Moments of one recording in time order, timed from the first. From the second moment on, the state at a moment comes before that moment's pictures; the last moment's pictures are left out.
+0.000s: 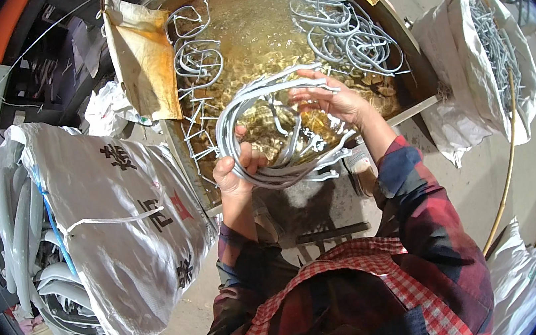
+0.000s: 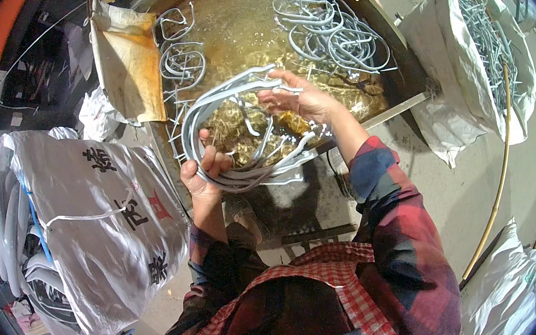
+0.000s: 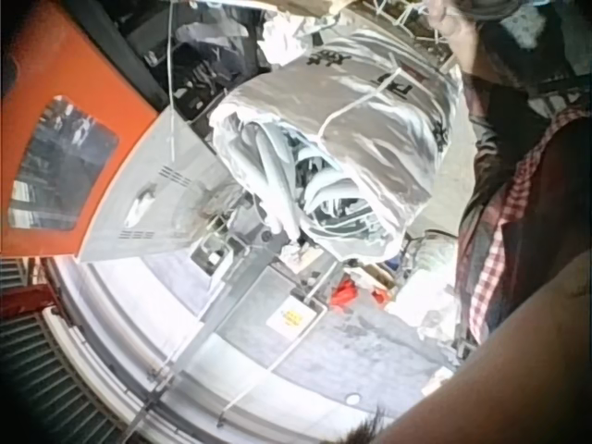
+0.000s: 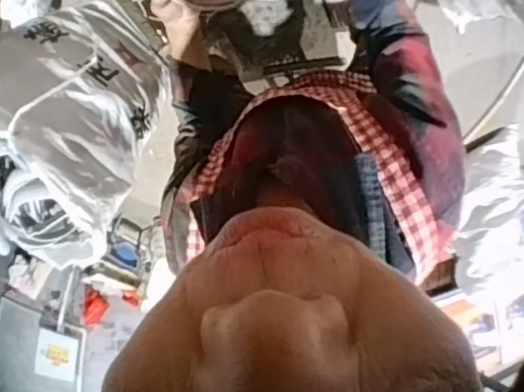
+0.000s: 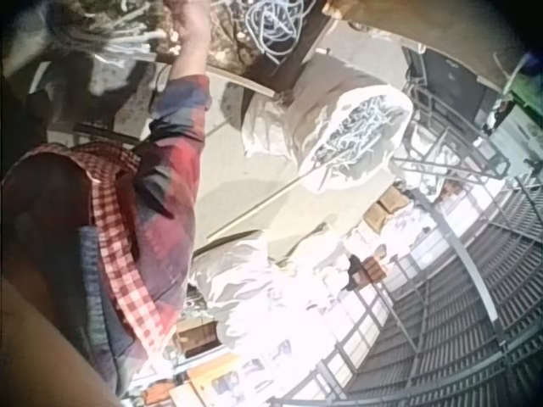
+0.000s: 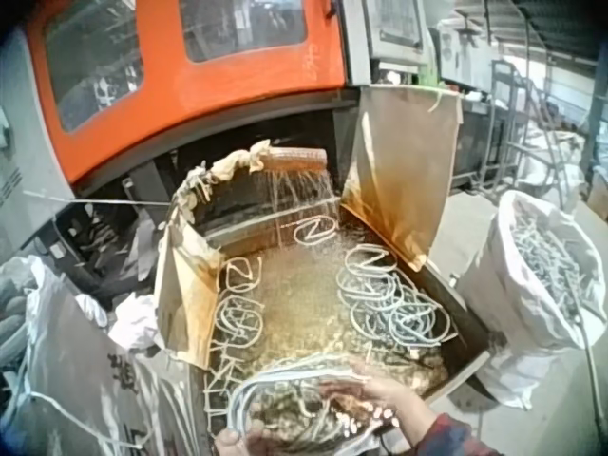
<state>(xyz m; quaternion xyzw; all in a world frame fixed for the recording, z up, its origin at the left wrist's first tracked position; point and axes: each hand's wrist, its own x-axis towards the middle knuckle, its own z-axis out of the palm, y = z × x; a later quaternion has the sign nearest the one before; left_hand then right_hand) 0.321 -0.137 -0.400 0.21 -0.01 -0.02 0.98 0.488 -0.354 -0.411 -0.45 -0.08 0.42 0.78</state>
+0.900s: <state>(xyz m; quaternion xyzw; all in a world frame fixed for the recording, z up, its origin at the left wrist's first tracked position) 0.323 -0.152 -0.375 0.58 0.14 0.12 0.79 0.465 -0.346 -0.397 -0.71 -0.08 0.23 0.67</state>
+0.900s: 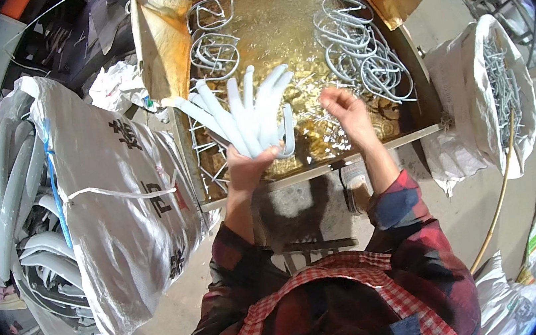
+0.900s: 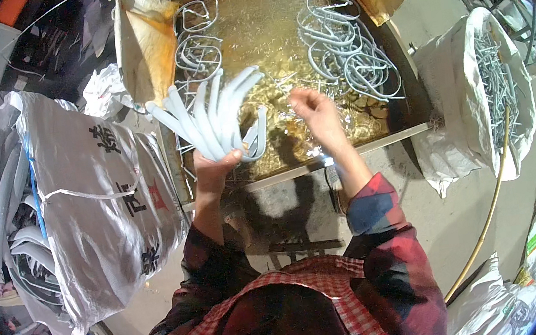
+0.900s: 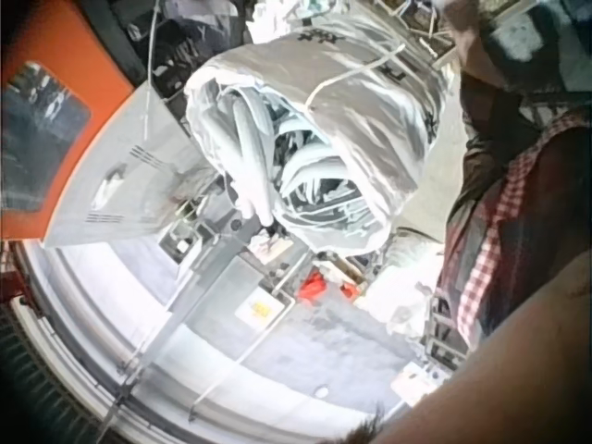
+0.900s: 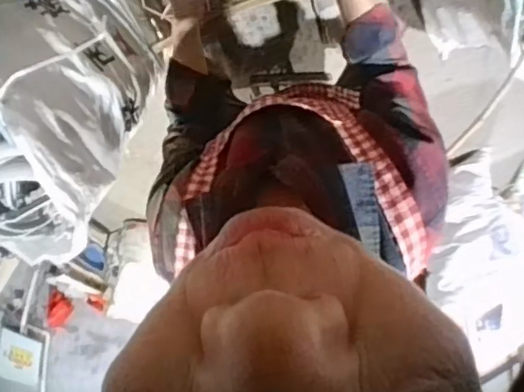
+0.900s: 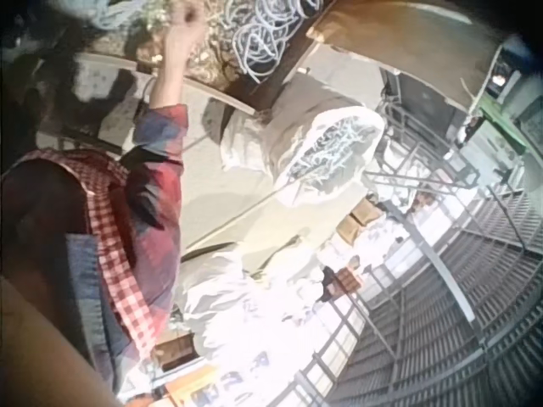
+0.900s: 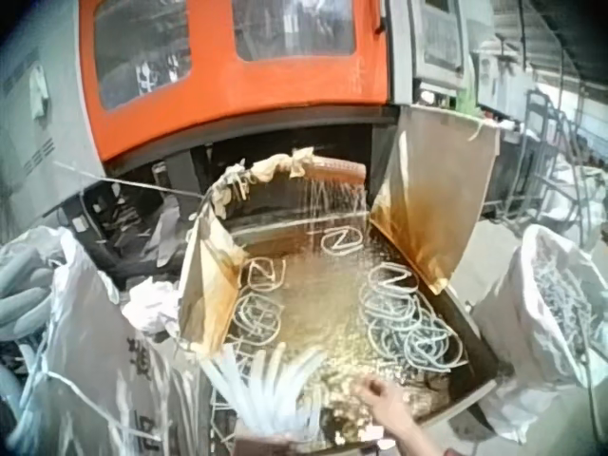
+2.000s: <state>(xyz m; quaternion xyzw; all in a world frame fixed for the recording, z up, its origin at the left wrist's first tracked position) 0.325 -0.186 -0.396 0.82 0.04 0.19 0.53 0.465 -0.361 -0.390 -0.86 -0.20 0.07 0.47</state>
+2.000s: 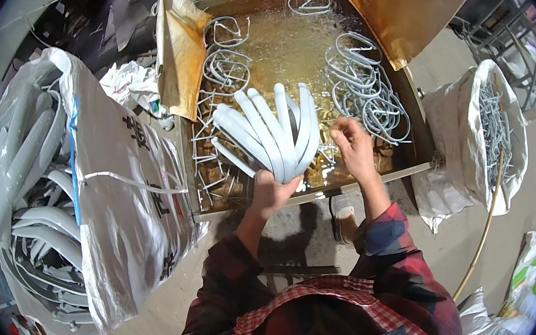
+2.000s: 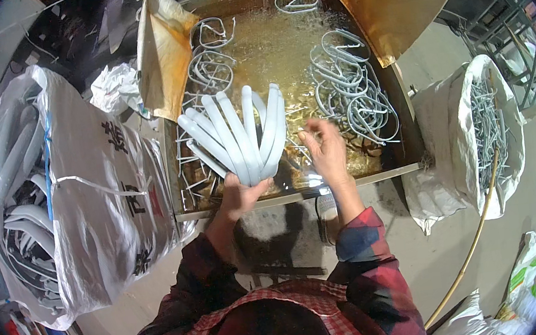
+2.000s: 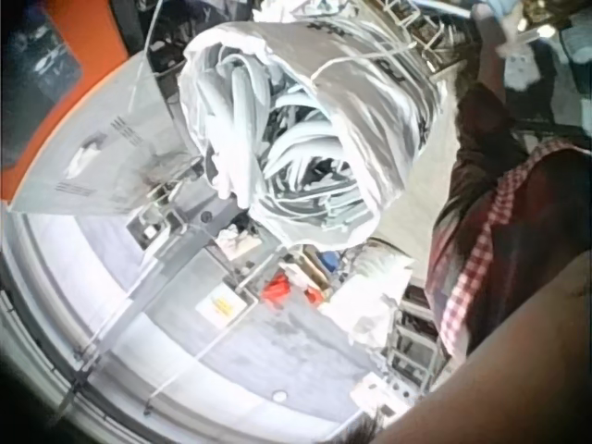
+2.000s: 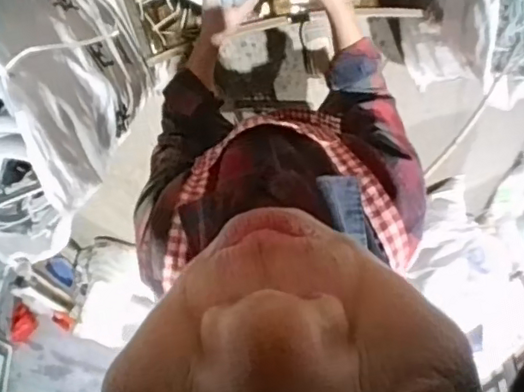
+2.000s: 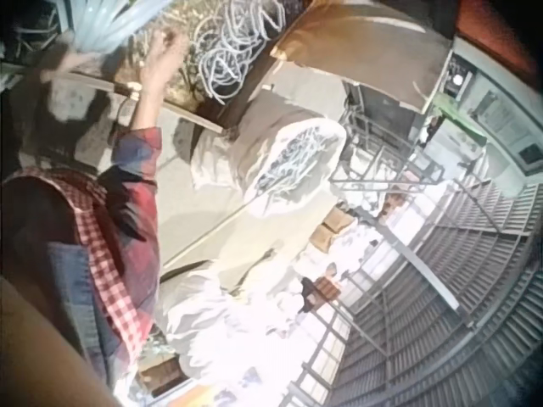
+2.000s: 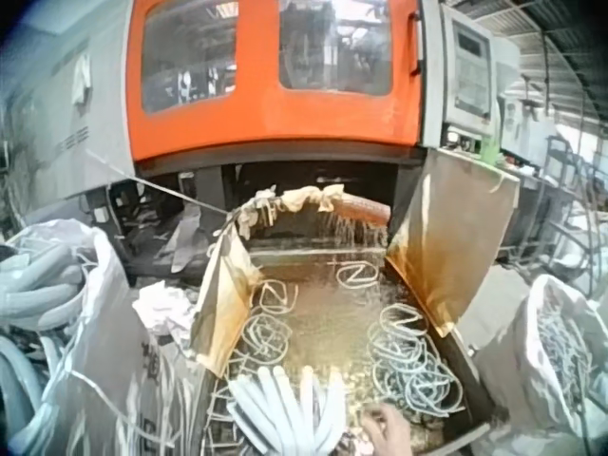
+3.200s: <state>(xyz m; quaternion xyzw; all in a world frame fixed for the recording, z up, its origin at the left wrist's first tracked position) 0.342 -0.175 -0.412 0.10 0.28 -0.06 0.95 0.429 -0.328 -0.469 -0.54 -0.11 0.42 0.72</state>
